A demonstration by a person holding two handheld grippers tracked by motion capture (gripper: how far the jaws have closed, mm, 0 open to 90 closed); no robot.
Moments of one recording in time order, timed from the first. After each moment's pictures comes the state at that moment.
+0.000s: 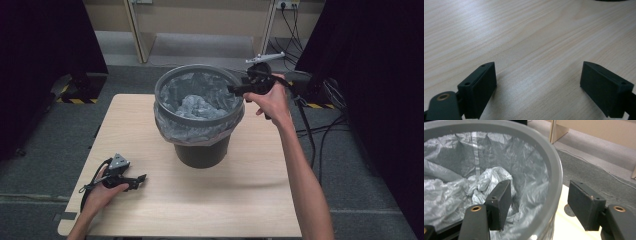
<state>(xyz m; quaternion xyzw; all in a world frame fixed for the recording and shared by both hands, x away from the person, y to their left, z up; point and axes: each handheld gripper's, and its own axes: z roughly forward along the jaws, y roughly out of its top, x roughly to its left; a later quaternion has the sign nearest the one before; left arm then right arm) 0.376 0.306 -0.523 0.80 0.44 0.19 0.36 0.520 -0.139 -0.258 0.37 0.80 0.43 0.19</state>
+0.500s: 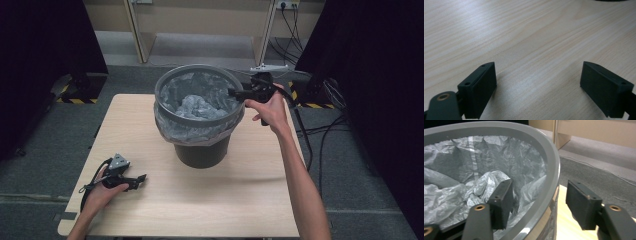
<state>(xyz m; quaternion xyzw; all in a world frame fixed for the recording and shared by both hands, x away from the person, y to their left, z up) 0.376 0.306 -0.523 0.80 0.44 0.19 0.36 0.525 -0.147 -0.288 0.38 0.77 0.48 0.18</state>
